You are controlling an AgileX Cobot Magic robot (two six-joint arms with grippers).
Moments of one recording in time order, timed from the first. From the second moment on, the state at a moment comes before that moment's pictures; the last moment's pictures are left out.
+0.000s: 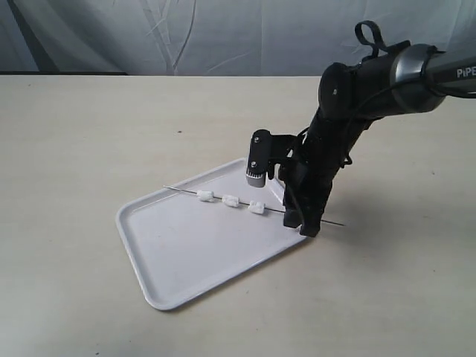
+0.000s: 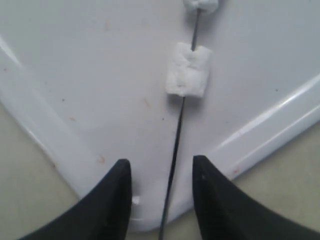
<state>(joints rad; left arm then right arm) 0.04 0.00 0.00 -0.04 0.14 0.04 0.48 2.03 -1.23 0.31 0.77 -1.24</state>
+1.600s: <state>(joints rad) 0.04 0.01 -0.10 -1.09 0.55 0.31 0.48 1.70 -1.28 0.37 0.90 -0.84</state>
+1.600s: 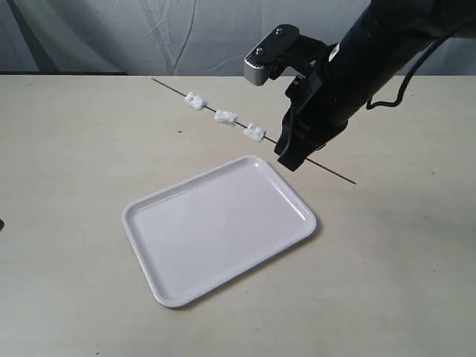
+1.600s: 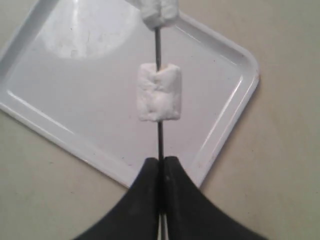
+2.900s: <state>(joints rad) 0.04 1.43 -0.30 -1.73 0.94 1.26 0.63 1.69 -0.86 1.06 0.78 -0.67</state>
